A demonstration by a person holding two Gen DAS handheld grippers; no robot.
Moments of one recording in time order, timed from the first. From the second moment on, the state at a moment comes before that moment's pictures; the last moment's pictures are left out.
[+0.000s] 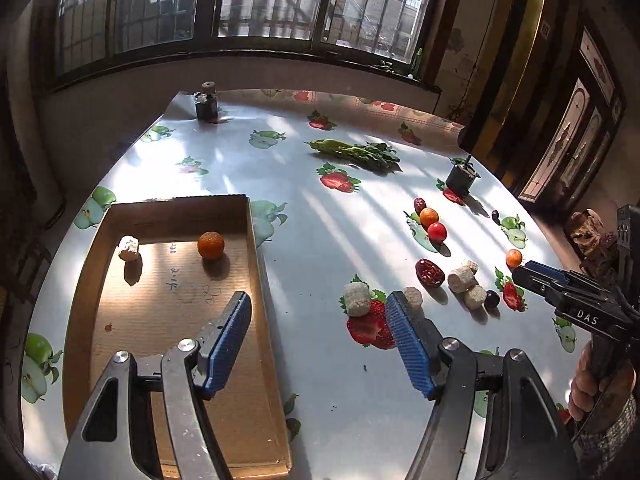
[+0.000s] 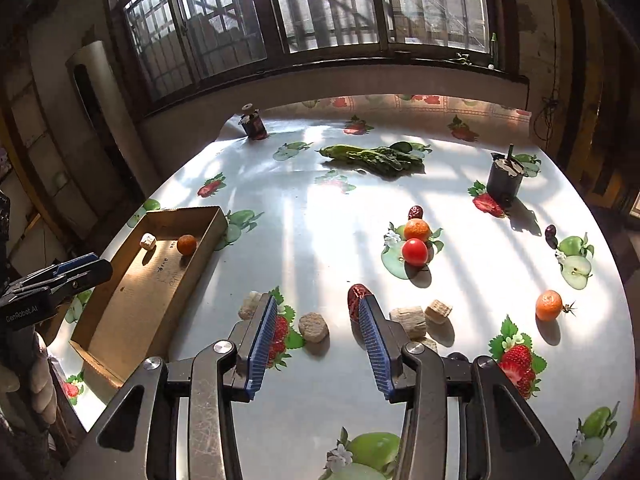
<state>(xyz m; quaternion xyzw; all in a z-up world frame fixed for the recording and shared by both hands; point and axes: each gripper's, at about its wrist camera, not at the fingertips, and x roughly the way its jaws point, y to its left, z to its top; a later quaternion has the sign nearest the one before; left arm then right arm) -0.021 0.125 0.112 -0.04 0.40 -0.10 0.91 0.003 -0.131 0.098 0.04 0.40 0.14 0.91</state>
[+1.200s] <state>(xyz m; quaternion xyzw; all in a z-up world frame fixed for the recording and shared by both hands) 0.045 0.054 0.003 0.04 0.46 -0.07 0.88 0.043 -0.133 0.012 -0.04 0.45 0.14 0.88</state>
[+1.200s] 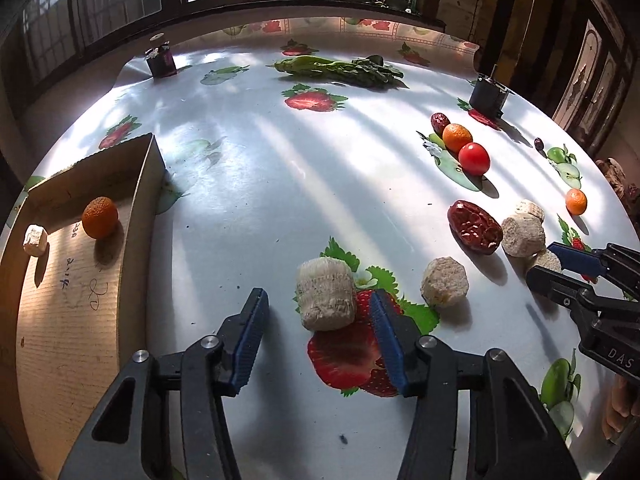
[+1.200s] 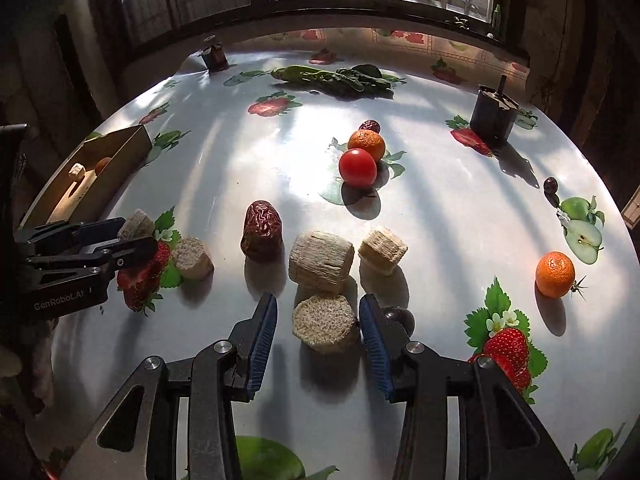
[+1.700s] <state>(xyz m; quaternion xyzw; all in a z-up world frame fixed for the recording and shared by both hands) -0.008 0.092 0.073 -0.03 0.41 -0.11 0.90 0.001 -0.133 0.059 0.00 0.42 0.15 0.89</state>
